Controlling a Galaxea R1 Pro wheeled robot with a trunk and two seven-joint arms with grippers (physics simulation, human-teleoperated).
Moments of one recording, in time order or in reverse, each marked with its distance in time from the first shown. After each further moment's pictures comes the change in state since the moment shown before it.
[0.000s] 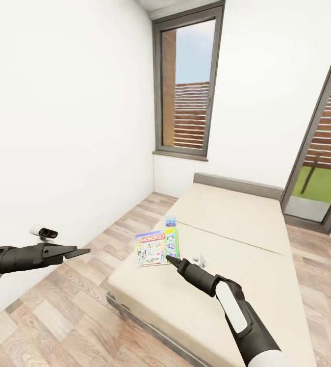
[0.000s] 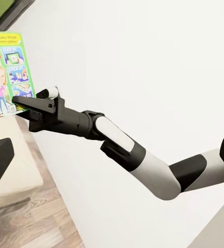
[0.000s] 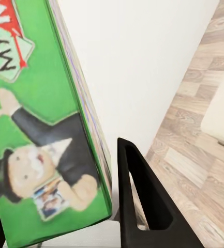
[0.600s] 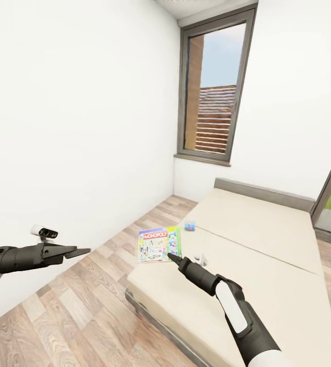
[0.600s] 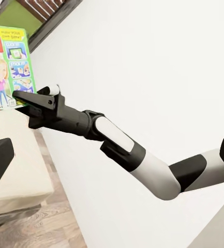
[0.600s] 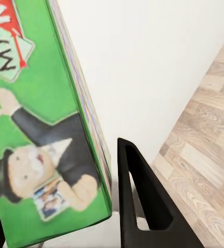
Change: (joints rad) left arm 0.000 0.000 0.000 0.000 0.000 0.000 0.000; right arm 0.000 0.000 0.000 0.003 -0.002 -0.055 0.000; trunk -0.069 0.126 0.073
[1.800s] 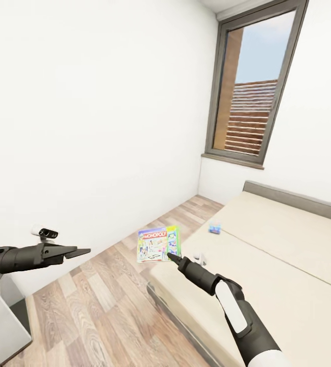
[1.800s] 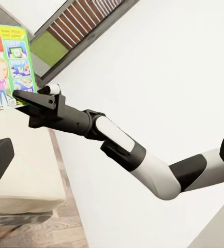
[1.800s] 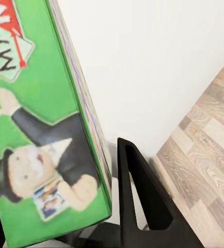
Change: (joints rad) left arm 0.001 -0.001 -0.001 0.001 0.001 -0.003 0.000; right arm 0.000 0.000 0.005 -0.007 0.006 0.000 0.000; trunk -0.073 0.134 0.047
